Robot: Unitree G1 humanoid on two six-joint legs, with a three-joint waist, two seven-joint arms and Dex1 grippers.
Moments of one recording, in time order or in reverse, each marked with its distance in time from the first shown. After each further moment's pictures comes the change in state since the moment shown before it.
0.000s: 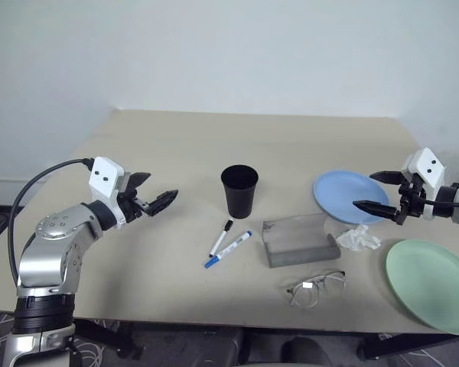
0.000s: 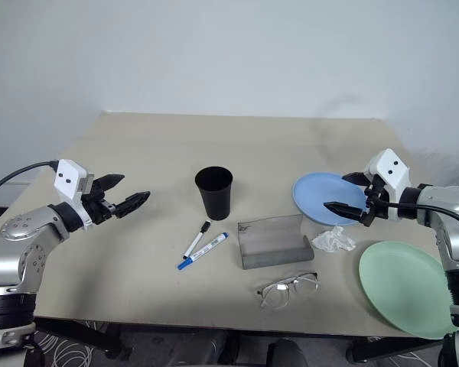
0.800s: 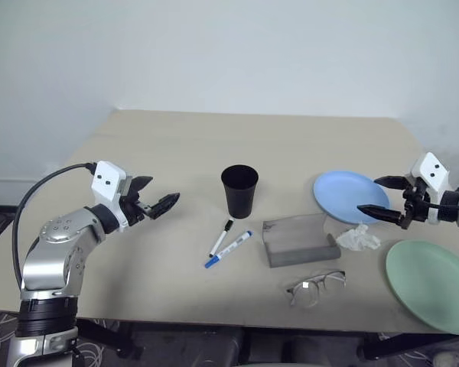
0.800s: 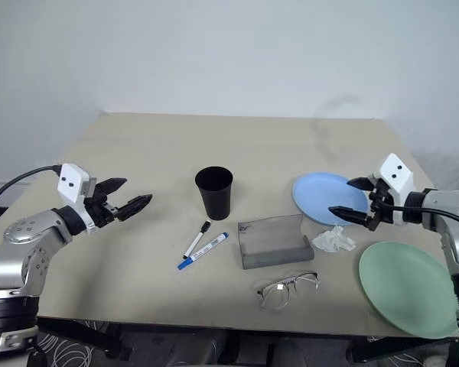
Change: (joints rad) left arm 0.017 -0.028 0.000 -0.004 -0.001 0.000 0.002; right arm 0.045 -0.034 -0.012 -0.007 0.003 0.018 0.001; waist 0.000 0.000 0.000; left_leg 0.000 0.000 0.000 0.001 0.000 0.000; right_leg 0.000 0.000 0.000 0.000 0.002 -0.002
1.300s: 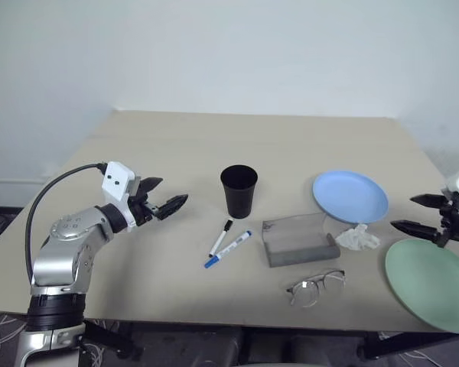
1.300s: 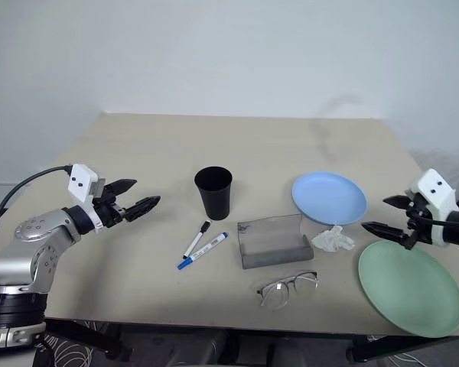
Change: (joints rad) left arm -0.050 -0.018 -0.036 0.042 0.003 -0.003 -0.037; right arm 0.234 -0.116 -0.188 0.013 0.021 0.072 0.021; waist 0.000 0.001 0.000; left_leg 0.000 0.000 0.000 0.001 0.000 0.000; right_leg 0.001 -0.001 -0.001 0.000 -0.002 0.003
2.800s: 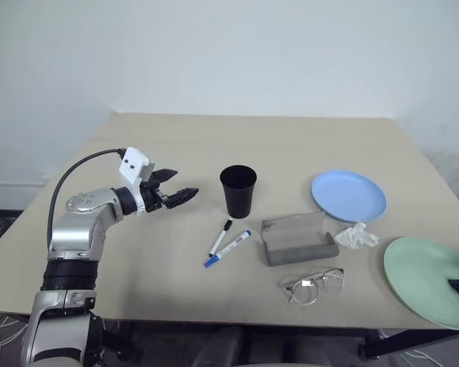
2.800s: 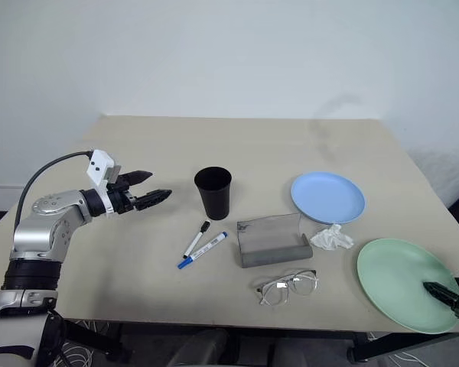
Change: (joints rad) left arm -0.202 0.009 -0.109 0.261 0.054 -0.064 -0.154; right arm 0.336 0.139 -0.247 0.285 0.006 -0.034 -0.190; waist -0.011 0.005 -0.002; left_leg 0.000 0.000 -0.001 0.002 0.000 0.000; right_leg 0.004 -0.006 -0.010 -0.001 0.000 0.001
